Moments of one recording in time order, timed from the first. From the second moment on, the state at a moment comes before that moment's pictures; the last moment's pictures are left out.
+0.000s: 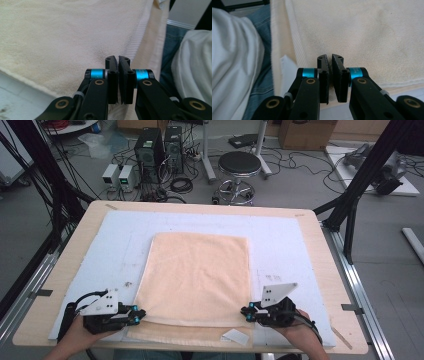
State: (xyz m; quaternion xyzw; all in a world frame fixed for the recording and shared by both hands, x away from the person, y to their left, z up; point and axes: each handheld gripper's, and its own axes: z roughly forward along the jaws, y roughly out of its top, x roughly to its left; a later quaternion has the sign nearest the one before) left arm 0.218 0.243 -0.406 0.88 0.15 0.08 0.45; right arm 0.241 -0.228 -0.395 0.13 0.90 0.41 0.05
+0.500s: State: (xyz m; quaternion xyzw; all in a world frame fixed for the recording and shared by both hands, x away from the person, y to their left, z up) left arm 0.228 0.241 -0.415 0.87 0.18 0.07 0.45; right arm 0.240 -0.227 -0.406 0.15 0.90 0.42 0.03
